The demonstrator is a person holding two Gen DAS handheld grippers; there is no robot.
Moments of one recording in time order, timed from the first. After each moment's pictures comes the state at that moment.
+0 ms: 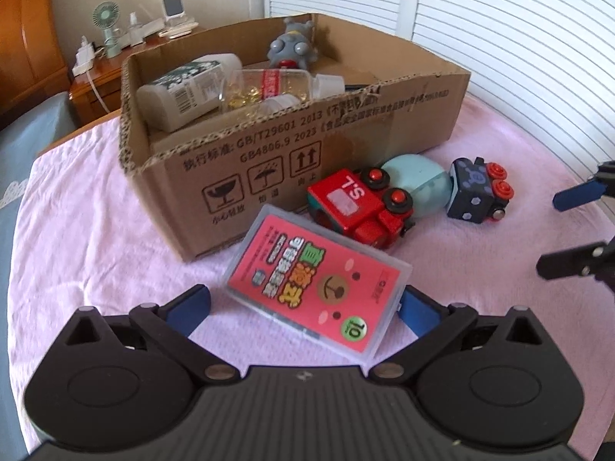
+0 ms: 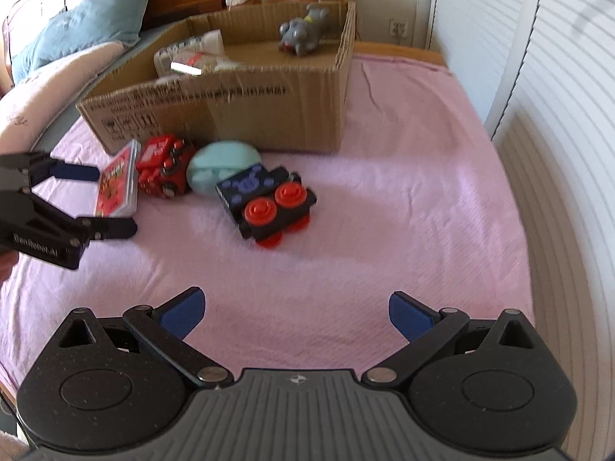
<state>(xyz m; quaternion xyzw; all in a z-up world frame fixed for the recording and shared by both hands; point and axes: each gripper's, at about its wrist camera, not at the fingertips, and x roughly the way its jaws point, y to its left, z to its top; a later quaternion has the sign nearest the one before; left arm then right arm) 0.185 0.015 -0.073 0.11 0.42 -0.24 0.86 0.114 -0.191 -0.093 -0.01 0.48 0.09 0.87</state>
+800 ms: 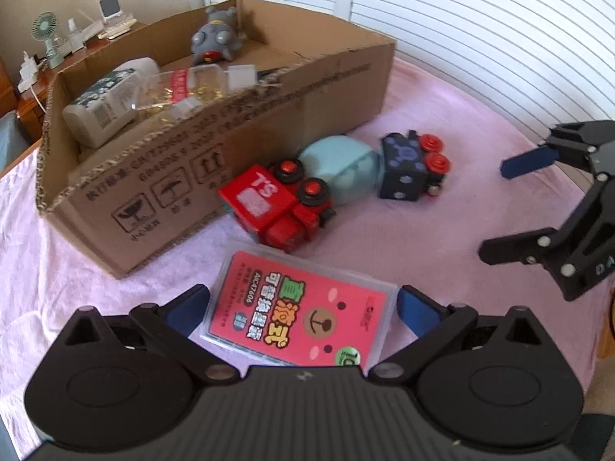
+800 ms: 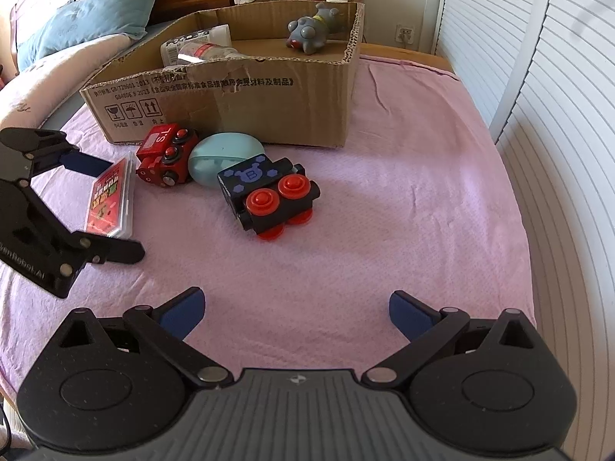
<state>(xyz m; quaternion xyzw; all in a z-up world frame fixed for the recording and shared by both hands) 0.181 -0.021 -0.067 0.15 0.45 -0.31 0.82 0.109 -0.190 -0.096 -0.03 0.47 0.09 0.88</state>
